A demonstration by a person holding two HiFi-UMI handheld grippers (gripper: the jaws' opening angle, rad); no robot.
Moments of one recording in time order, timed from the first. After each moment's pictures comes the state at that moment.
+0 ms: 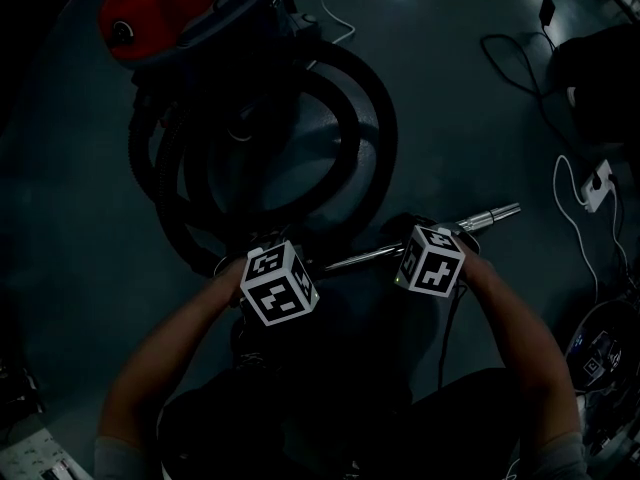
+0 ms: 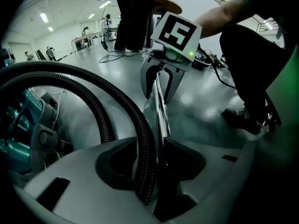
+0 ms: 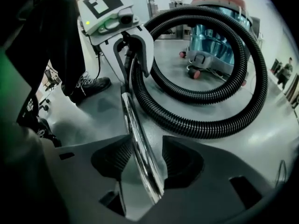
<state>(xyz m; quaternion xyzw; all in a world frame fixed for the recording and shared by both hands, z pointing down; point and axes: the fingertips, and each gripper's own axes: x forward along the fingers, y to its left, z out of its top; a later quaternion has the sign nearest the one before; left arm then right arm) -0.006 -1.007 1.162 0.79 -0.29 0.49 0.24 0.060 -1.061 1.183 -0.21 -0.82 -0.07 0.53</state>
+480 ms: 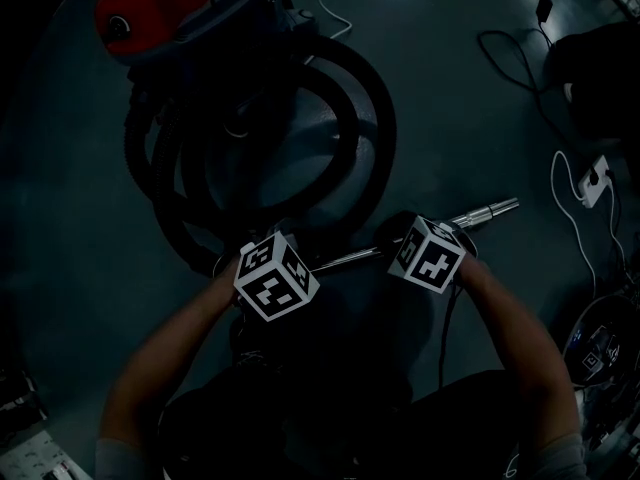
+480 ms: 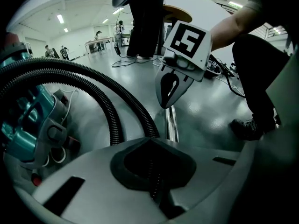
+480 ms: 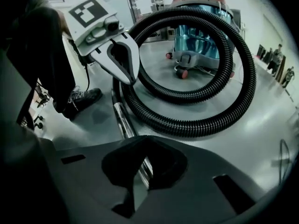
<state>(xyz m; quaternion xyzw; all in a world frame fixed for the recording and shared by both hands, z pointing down) -0.019 -1.024 1.151 0.78 -0.35 0.45 0.24 0.047 -1.068 1.174 -0.15 -0.84 -0.01 0.53</state>
